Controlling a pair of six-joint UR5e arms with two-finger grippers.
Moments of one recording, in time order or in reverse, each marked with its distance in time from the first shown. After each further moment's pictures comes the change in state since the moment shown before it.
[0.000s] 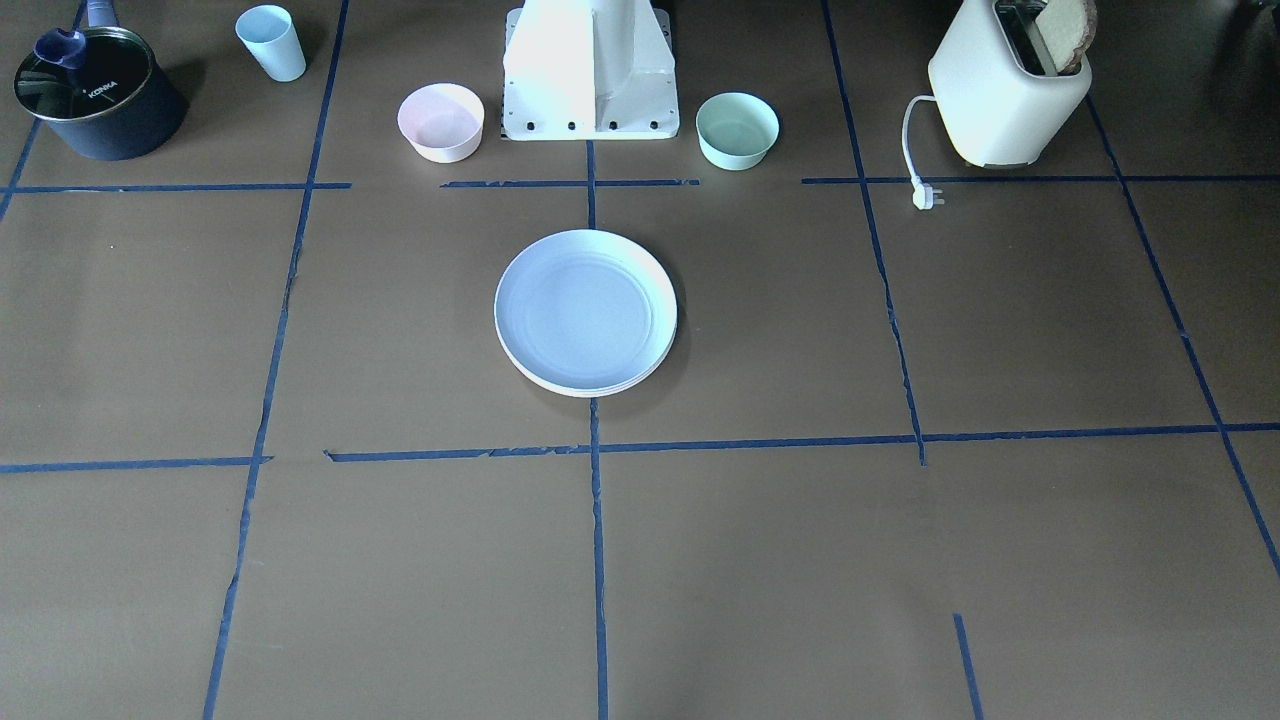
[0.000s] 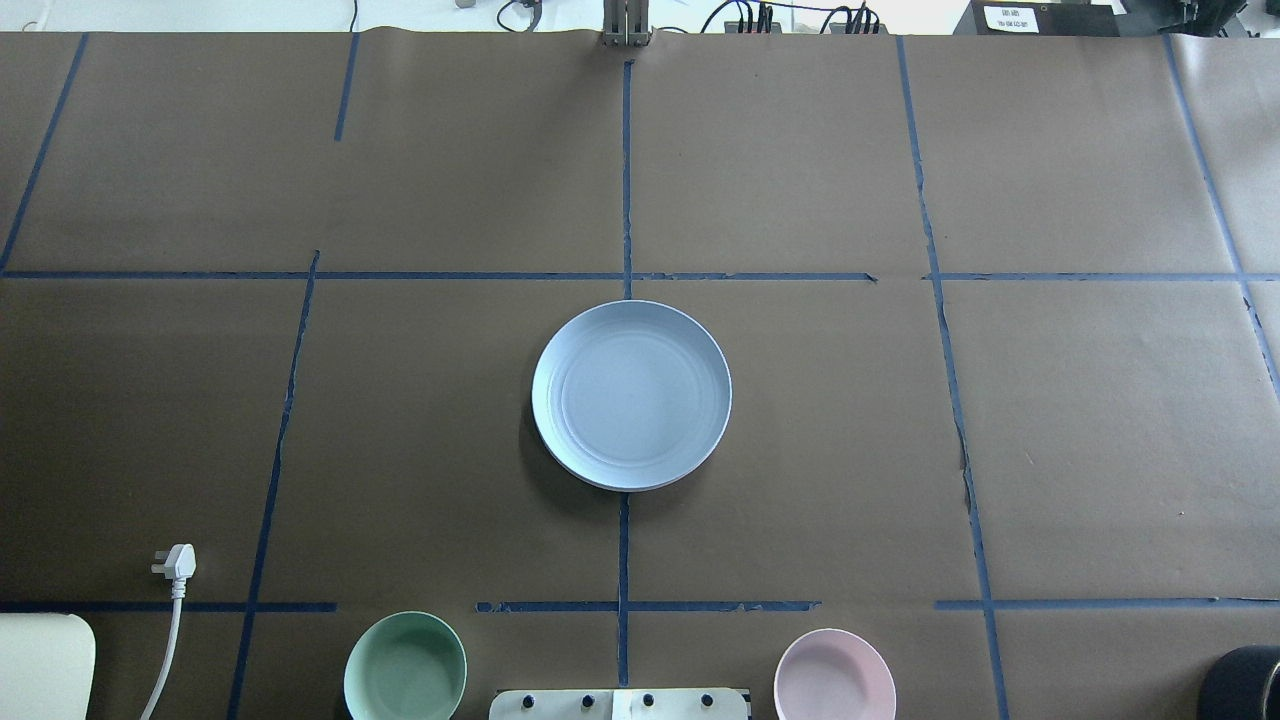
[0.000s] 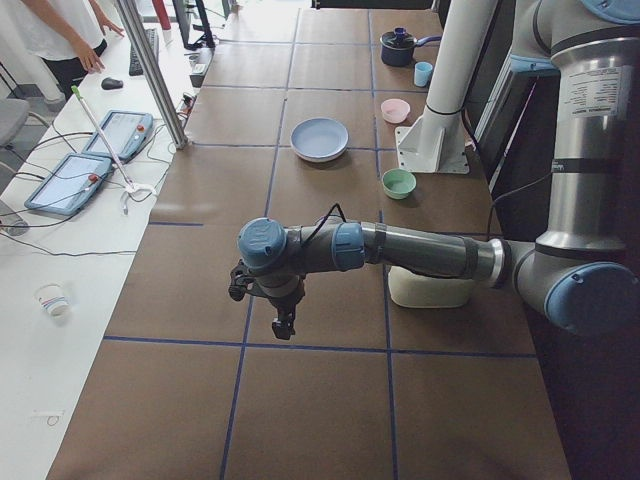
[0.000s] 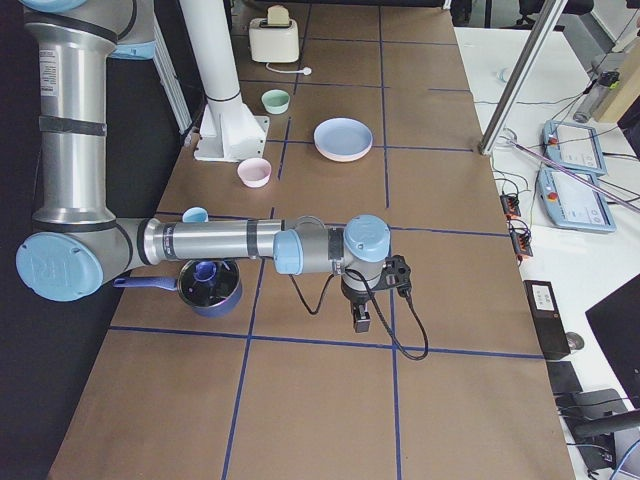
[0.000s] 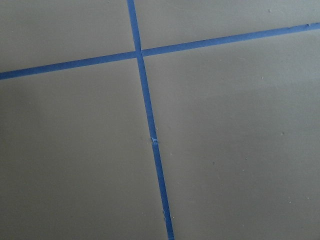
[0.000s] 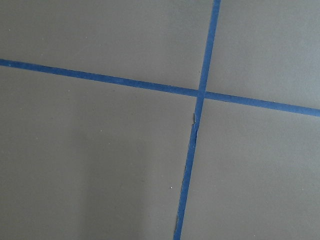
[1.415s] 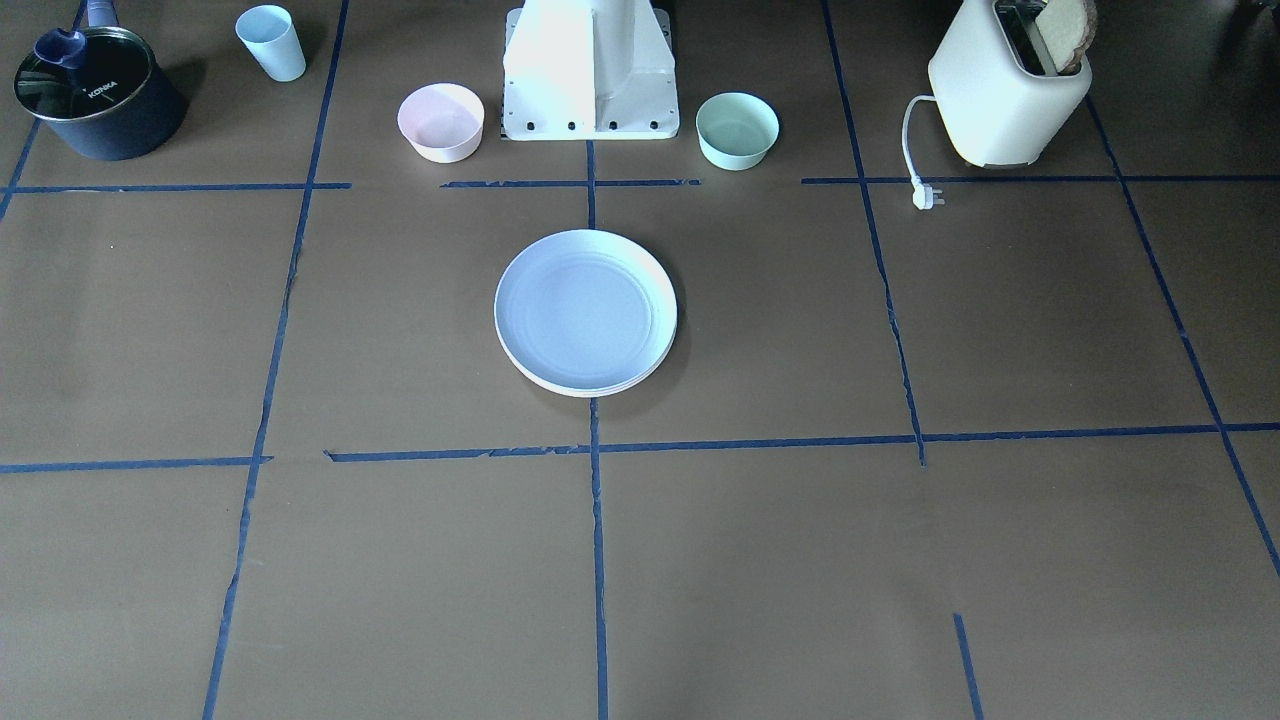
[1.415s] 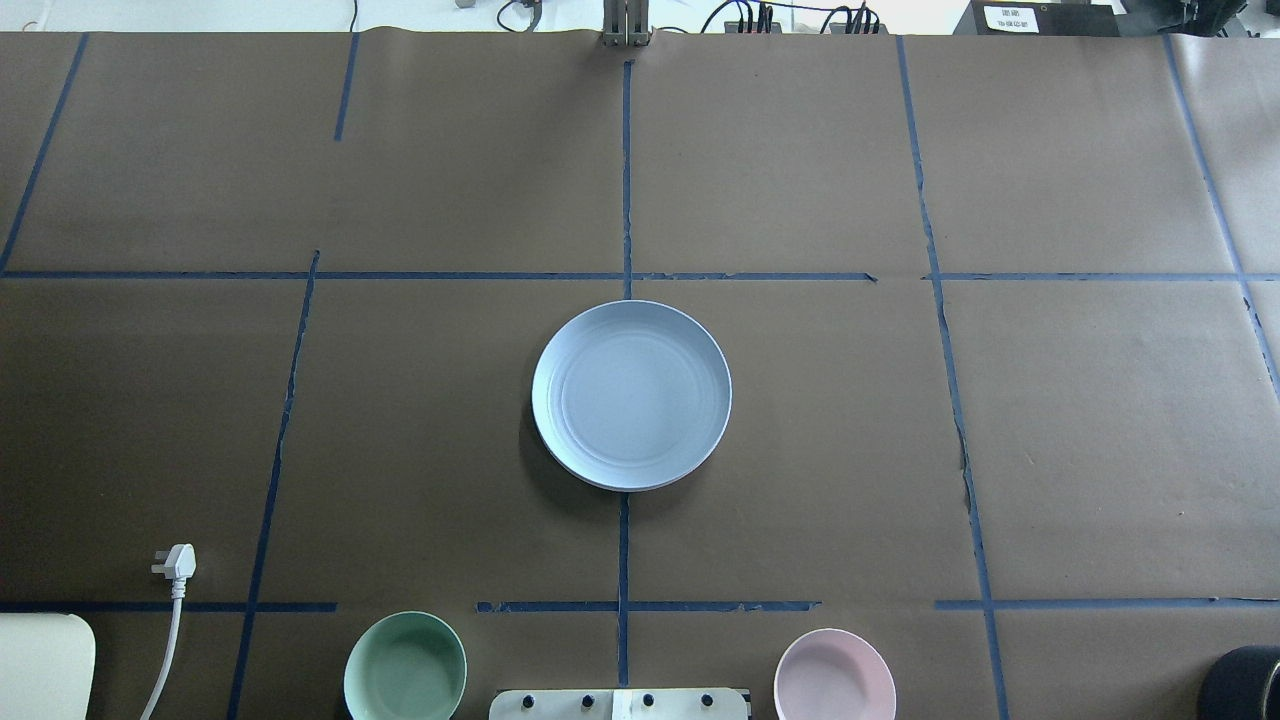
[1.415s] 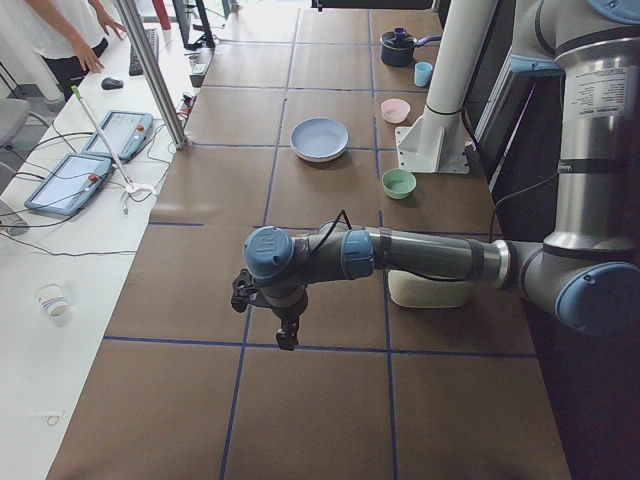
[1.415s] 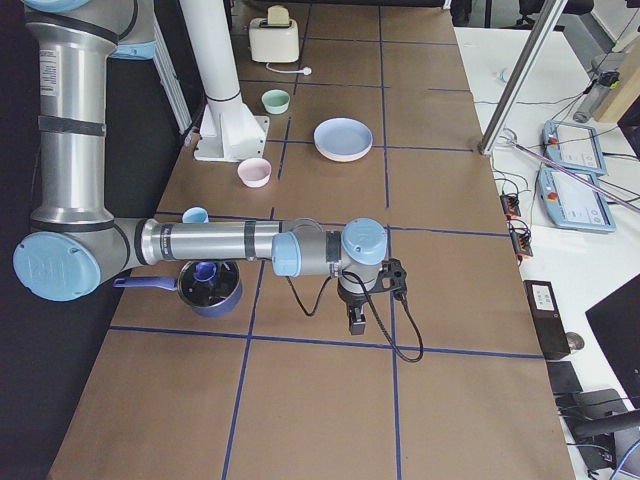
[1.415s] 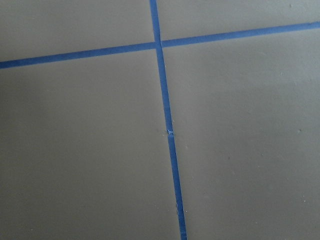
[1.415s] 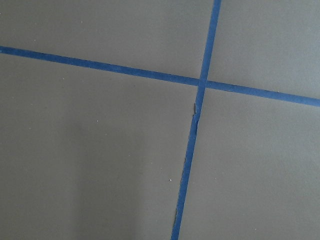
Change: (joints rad) left arm -0.047 0.019 0.009 -0.012 0.016 -0.009; right arm -0.010 -0.015 -0.004 0.001 -0.002 0.005
